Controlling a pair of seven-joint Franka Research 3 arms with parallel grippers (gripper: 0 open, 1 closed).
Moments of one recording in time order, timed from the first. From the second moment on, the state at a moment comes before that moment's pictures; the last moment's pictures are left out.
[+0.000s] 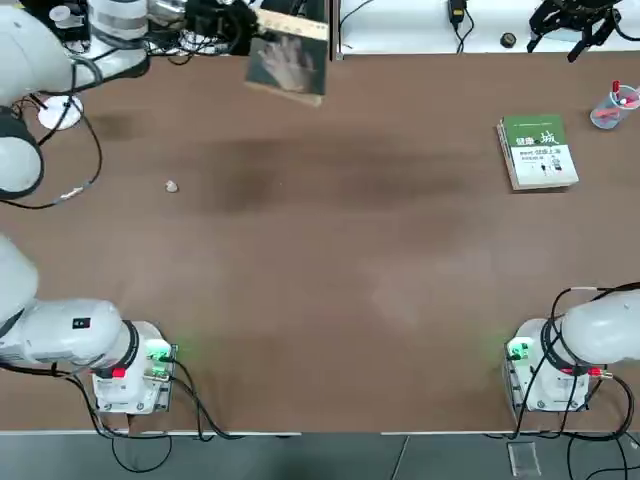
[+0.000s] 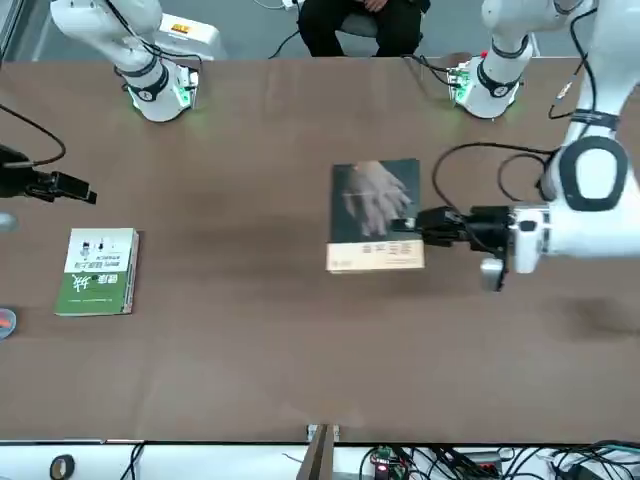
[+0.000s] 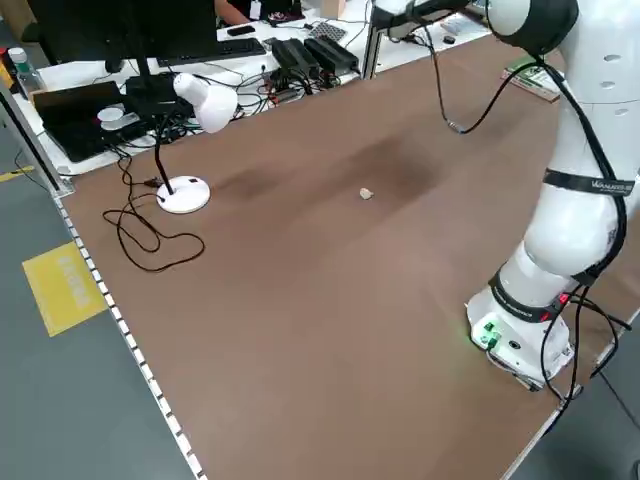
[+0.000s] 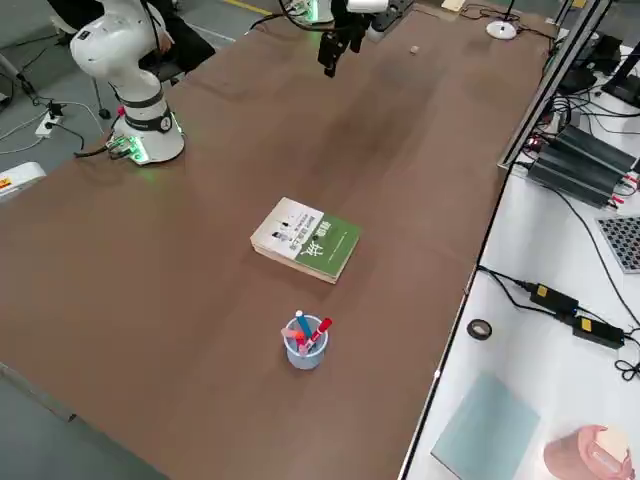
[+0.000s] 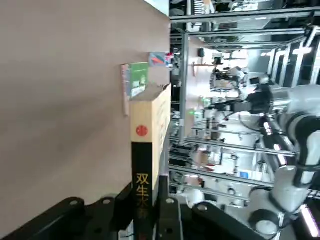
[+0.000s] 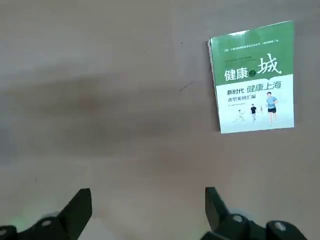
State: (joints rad) left arm 0.01 0.39 -0.35 -1.60 -1.22 1.87 0.27; right arm 0.09 0.09 -0.05 -1.56 0.21 1.52 0.17
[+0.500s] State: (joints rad) left arm -0.14 0.45 -0.35 -1.56 -1.29 2.03 0.27; right arm 0.09 0.09 -0.05 -1.57 0.23 1.51 0.15
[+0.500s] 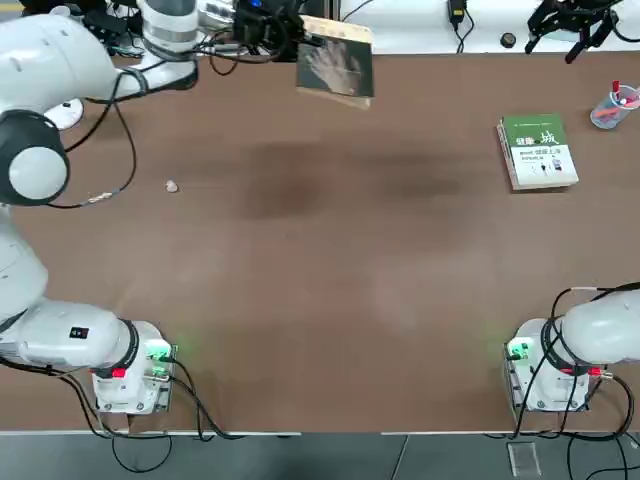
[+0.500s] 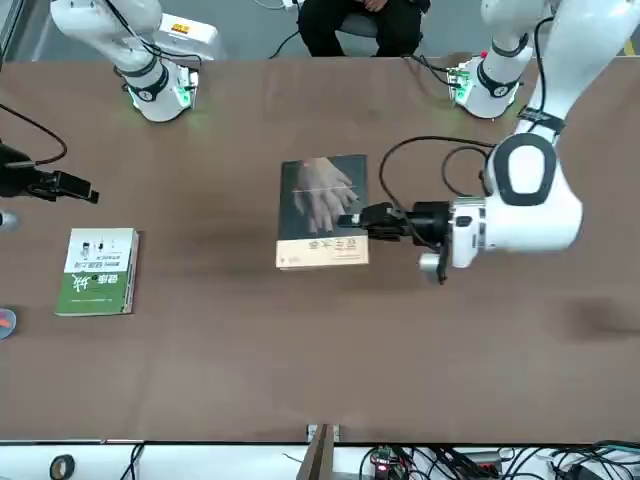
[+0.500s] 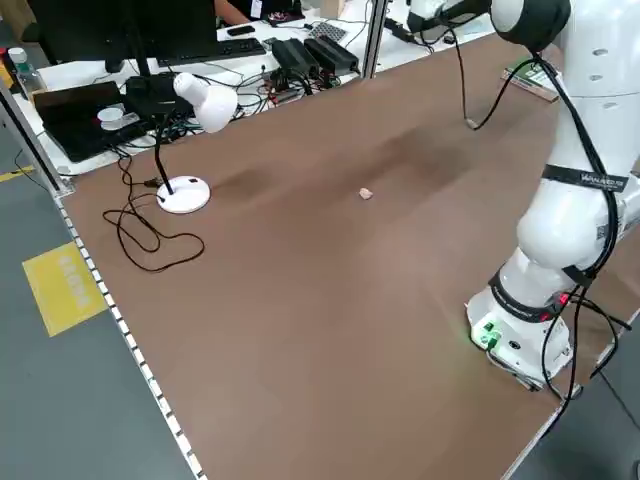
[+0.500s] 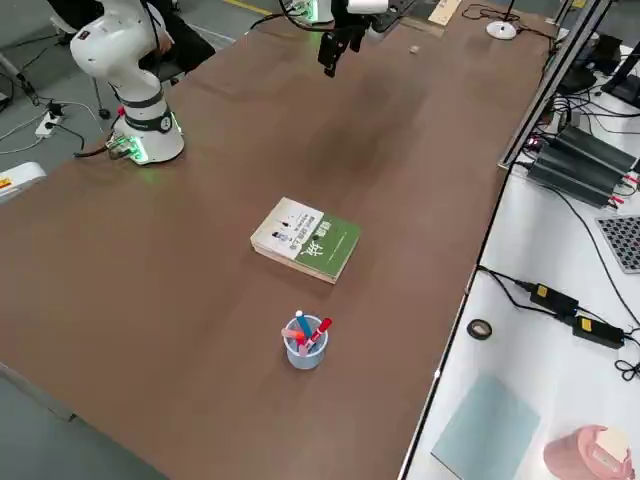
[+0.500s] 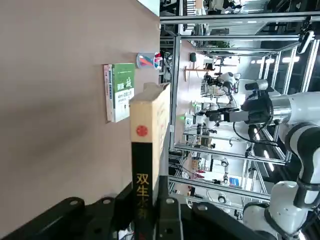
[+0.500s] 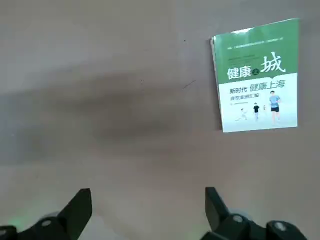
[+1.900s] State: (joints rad) left arm -0.39 0.59 -0.35 -1.42 -1.39 2.31 0.26; right arm 0.02 0.09 -0.18 -1.78 0.85 1.59 -0.27
